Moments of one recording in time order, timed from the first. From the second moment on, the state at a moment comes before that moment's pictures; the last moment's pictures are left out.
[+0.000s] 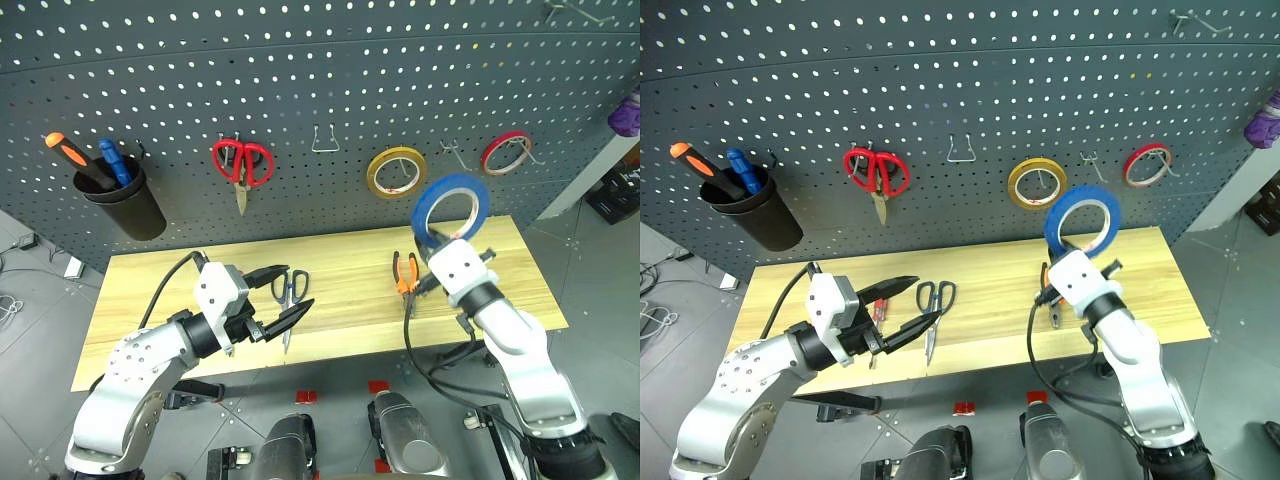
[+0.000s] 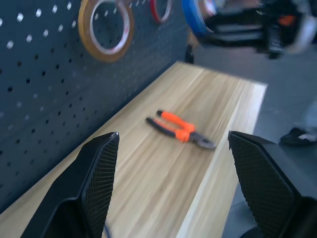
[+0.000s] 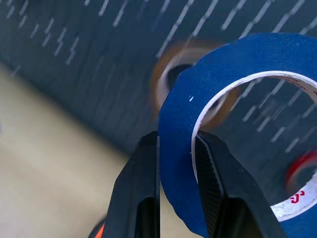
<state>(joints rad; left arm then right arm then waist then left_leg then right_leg) 0.04 0.61 0.10 -0.53 -0.52 0.37 -0.79 -0.18 -0.35 0.14 -0.42 -0.28 0.21 0.23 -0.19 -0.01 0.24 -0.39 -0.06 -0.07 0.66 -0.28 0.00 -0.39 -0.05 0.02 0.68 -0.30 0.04</state>
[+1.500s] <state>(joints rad) 0.23 0.85 0.05 -0.43 -0.30 0.26 -0.95 -0.58 0.11 -0.09 0.22 -0.13 1.02 -0.12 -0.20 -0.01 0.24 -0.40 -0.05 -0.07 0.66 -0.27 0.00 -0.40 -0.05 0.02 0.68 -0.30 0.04</state>
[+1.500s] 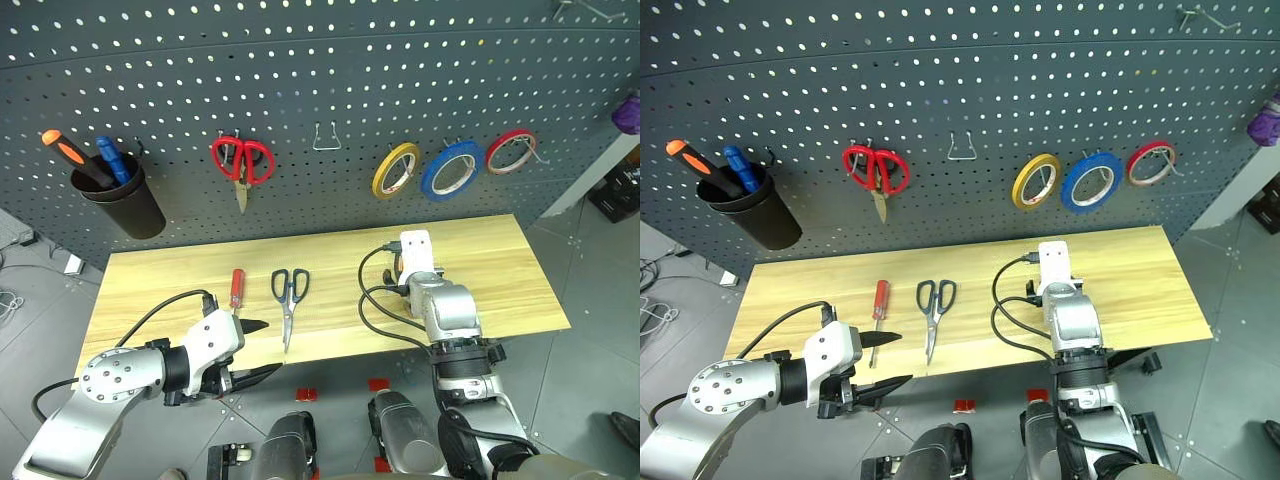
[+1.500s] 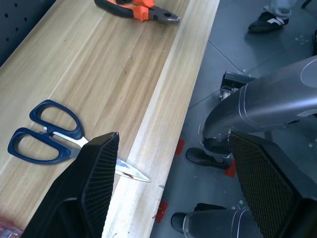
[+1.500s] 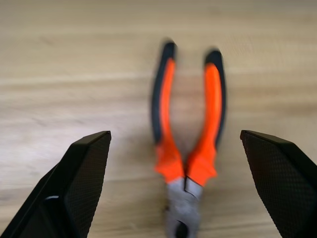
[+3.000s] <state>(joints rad) 0.27 0.74 0.17 -0.44 -0.36 0.26 -0.88 -0.63 -0.02 0.10 0.55 -0.05 0.65 0.12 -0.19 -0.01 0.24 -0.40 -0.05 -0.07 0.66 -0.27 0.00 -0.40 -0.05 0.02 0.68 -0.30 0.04</state>
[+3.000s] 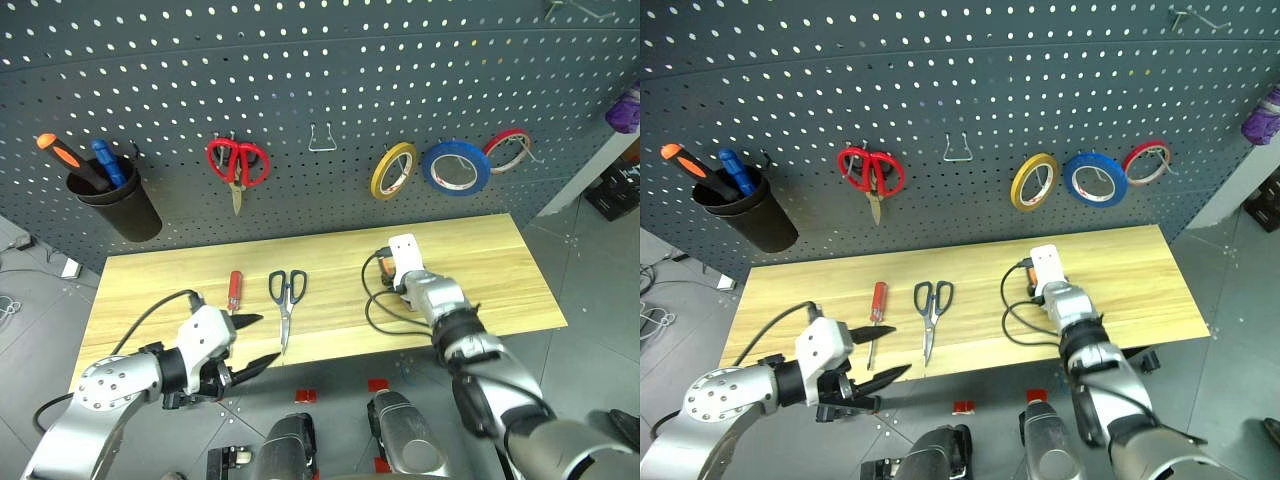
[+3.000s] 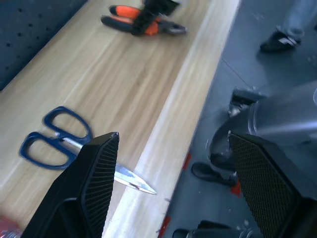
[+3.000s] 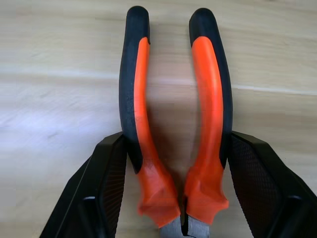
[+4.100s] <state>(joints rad) -0.17 0.67 0.30 -0.56 -0.70 0.77 -0.40 -1.23 0.08 0.11 0.83 -0.14 -0.45 -0.03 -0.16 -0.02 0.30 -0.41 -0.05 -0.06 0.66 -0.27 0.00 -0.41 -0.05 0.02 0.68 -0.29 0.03</state>
